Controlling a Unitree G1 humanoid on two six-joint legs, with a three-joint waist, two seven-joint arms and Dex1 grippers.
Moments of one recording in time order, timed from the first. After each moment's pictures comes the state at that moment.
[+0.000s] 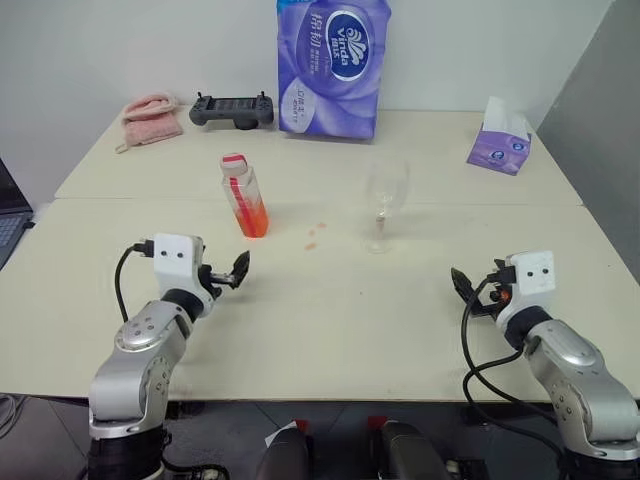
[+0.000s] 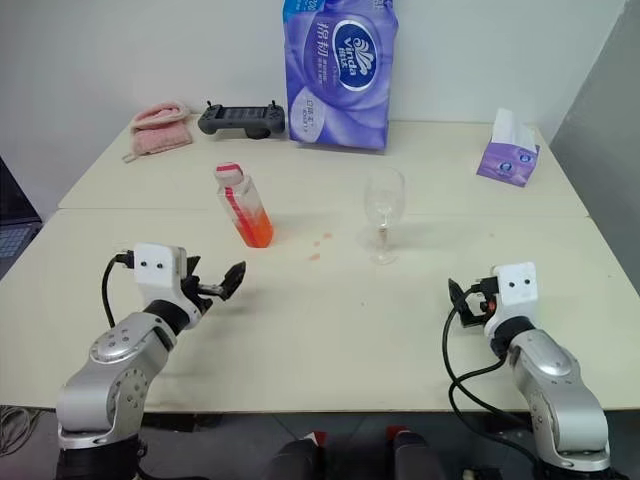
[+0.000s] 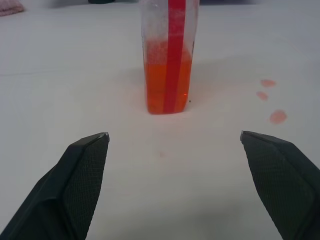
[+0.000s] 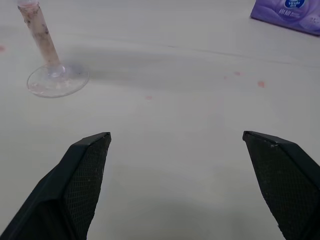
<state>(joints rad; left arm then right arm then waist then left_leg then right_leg) -0.10 0.39 0.25 -0.39 -0.34 0.67 -0.23 0.00 -0.35 -0.17 -0.51 0.28 0.67 0.20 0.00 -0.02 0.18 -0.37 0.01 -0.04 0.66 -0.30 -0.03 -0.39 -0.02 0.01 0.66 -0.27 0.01</state>
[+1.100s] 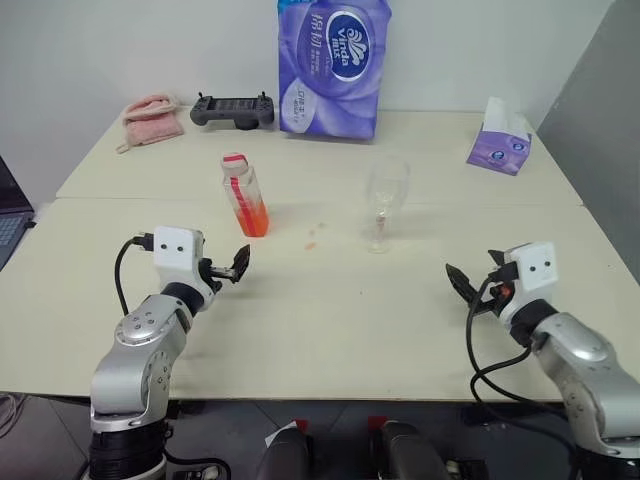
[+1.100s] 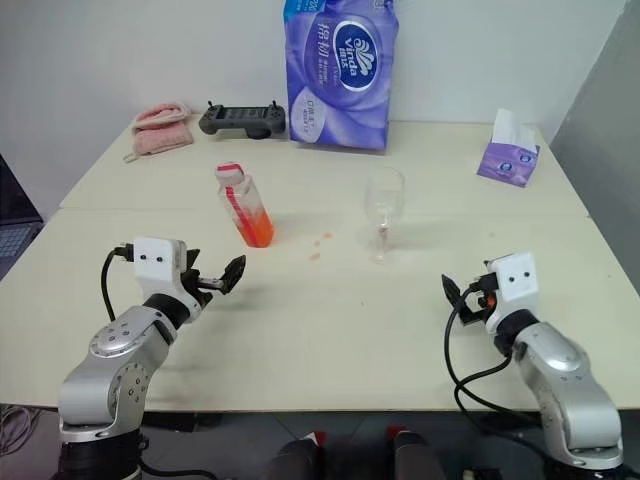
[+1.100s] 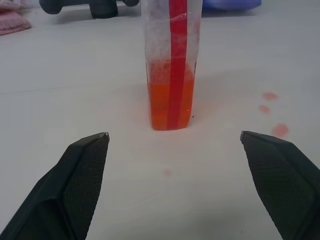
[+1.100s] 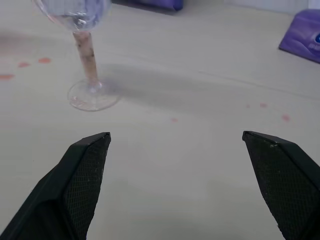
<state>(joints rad) -0.17 0.41 0.25 -0.36 -0.31 0.66 -0.23 -0.07 -0.47 -0.24 -0.55 0.40 0.67 0.38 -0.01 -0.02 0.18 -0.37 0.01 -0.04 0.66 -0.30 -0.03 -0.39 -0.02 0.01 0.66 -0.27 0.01</state>
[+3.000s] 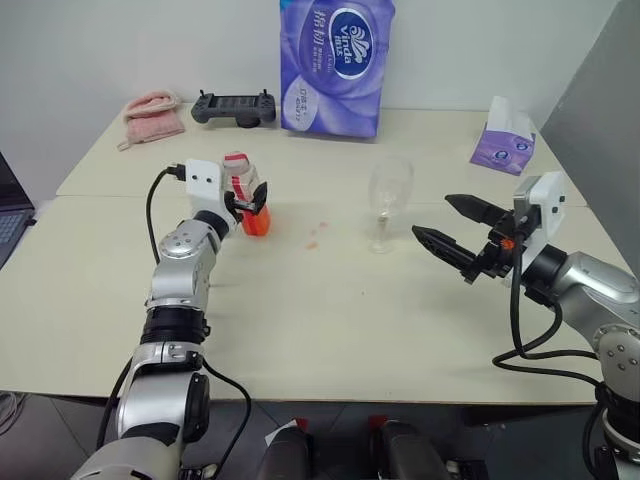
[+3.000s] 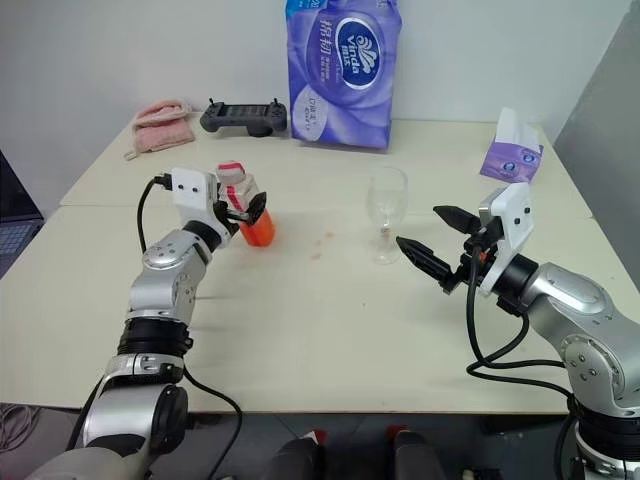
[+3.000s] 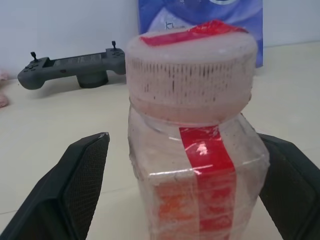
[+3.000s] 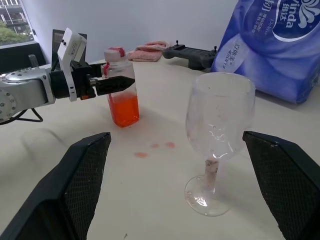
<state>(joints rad) -0.73 0.39 0.16 0.51 -0.18 0.14 -0.35 -0.33 -0.63 -0.22 -0.59 0.78 0.79 0.48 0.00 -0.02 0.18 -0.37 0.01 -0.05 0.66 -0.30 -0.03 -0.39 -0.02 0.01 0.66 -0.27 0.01</state>
